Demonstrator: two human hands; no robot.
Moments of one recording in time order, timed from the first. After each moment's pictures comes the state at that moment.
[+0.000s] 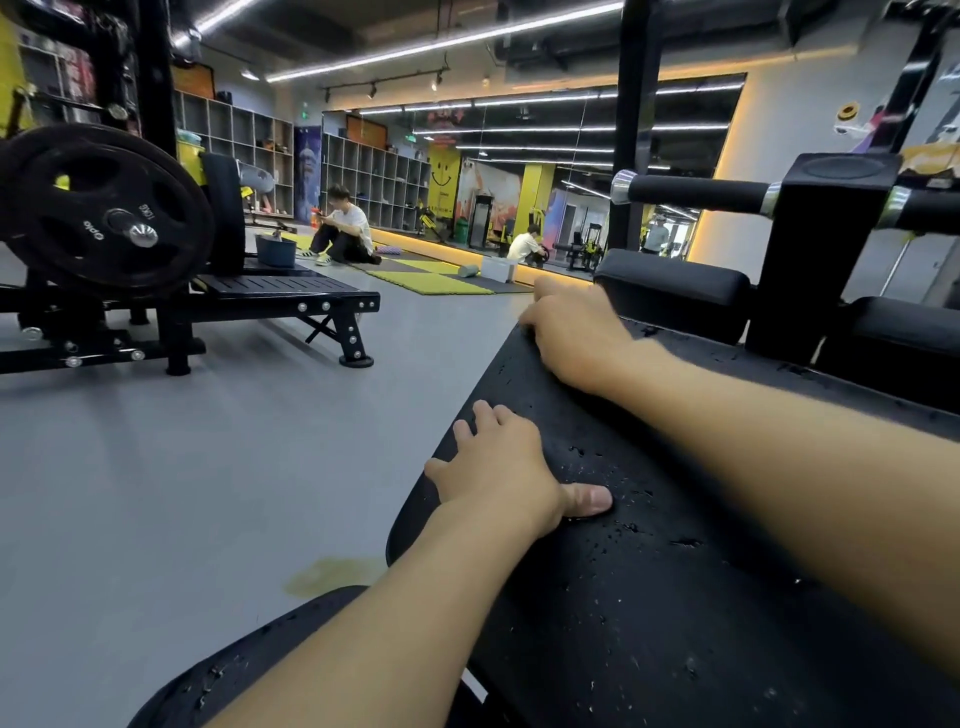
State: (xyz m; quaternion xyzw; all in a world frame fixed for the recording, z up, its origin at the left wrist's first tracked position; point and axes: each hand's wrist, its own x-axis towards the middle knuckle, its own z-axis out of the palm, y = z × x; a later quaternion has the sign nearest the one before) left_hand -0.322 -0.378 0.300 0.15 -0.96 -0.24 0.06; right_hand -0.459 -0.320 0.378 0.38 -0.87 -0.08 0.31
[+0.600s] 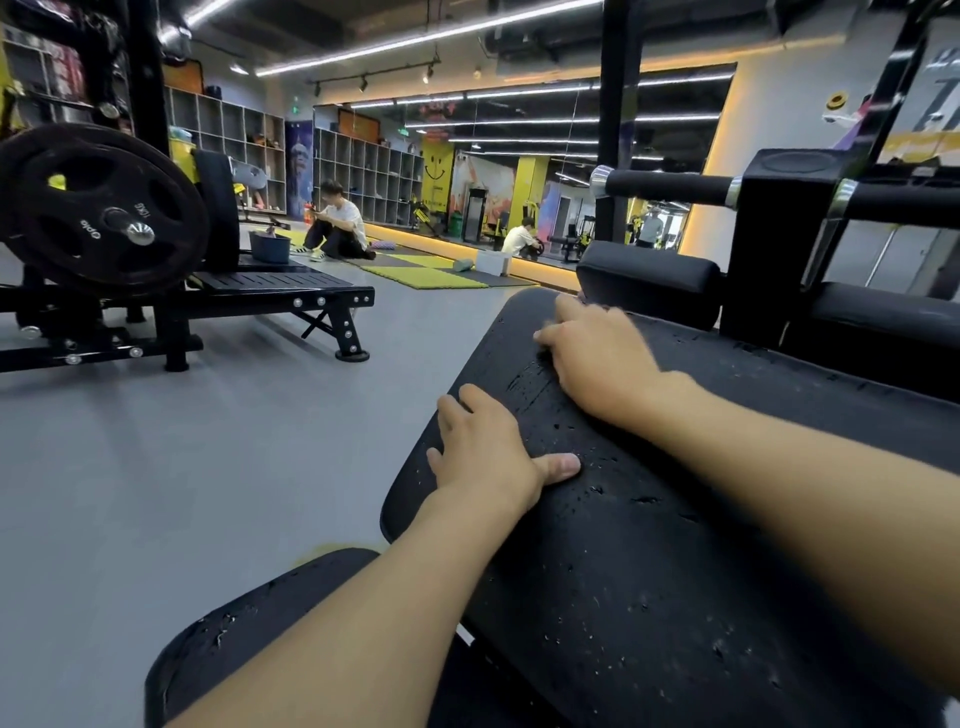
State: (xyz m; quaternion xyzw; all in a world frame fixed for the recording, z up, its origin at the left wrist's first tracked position) left_hand -0.313 -0.365 0.288 0.17 -0.89 -0.38 0.16; right_hand -0.416 -0.269 0.359 0.35 -0.87 -0.06 0.34
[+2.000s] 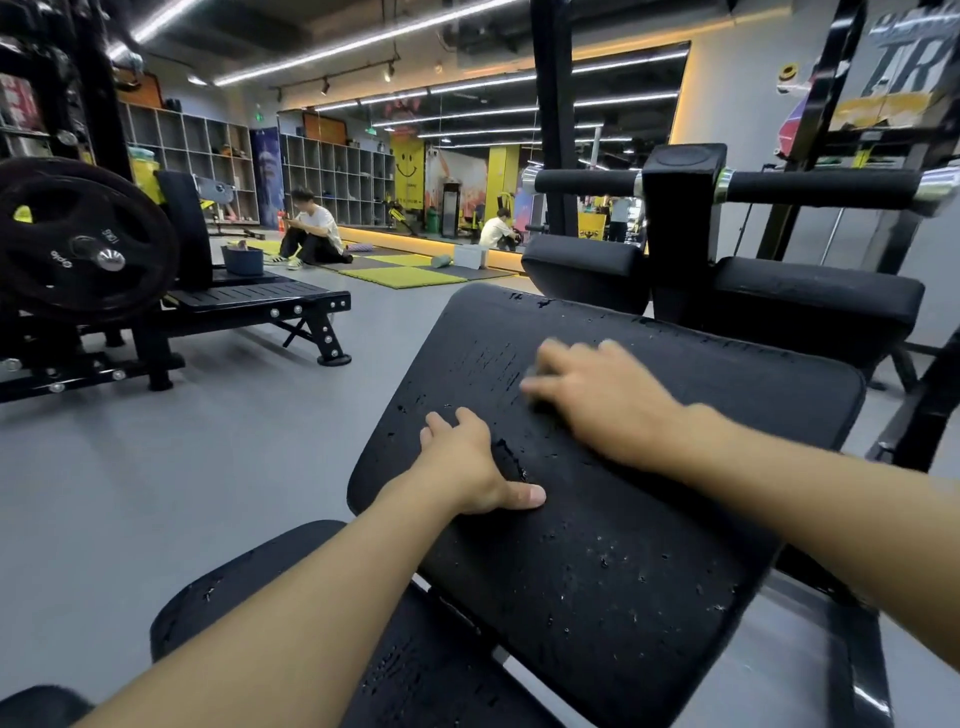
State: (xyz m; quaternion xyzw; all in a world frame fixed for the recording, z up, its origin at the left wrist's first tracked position) left_hand -0.280 -0.336 0.298 0.13 -0.95 -0.28 -0.02; right_hand -0.351 -0.176 0.345 0.42 -0.86 -0.12 0.28
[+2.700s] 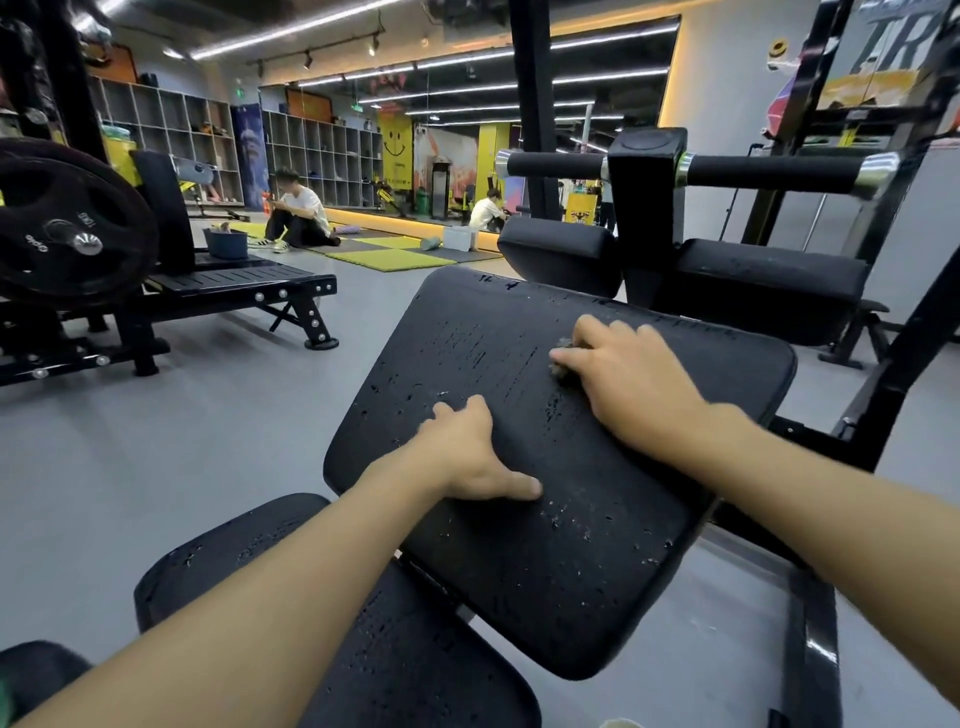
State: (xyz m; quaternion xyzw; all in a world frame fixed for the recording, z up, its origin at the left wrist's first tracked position) left_hand -0.260 -0.306 0.309 0.08 -0.97 -0.24 -0.03; right_hand -0.334 -0.129 0.342 0.31 -0.88 -0.09 0.35
